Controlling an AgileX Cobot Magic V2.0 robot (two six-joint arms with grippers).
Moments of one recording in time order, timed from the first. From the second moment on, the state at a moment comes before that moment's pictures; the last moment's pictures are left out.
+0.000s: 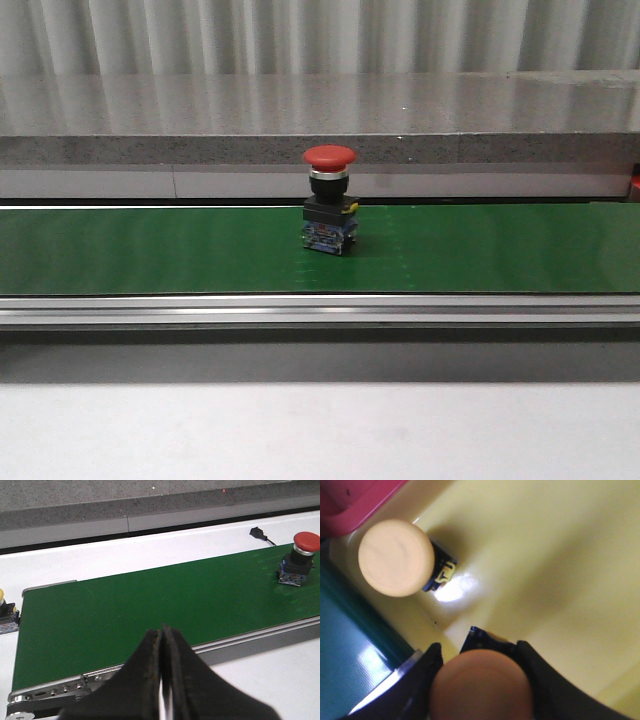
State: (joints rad) left arm -0.17 0.51 -0.55 -0.25 0.58 0.23; right arm -0.55 1.43 -0.85 0.01 0.71 0.29
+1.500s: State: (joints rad) left arm -0.17 0.51 -0.55 -0.25 0.58 0.23; right arm -0.47 1.21 -0.85 0.01 0.72 0.29
